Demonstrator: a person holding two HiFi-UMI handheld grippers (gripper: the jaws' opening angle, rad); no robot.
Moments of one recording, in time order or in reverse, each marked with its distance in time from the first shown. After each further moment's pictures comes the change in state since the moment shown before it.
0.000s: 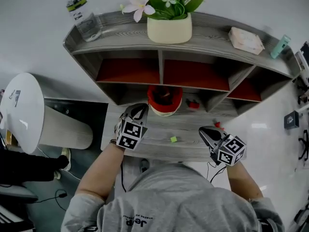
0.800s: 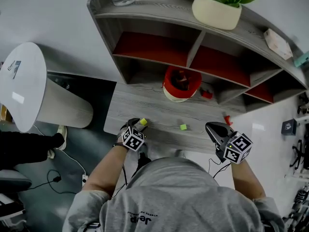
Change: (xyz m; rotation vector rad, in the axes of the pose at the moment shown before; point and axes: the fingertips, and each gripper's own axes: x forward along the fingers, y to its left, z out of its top) left arm -0.025 -0.056 -0.284 -0.116 0.452 -0.123; right arm 0.036 0.042 -0.017 -0.014 0.106 0.040
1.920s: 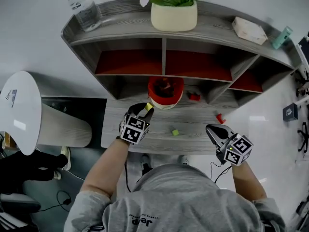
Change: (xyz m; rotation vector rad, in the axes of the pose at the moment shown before) left arm -0.053 0.007 0.215 0.027 -0.344 -0.017; right arm -0.058 -0.025 0.004 0.030 -0.110 -0.115
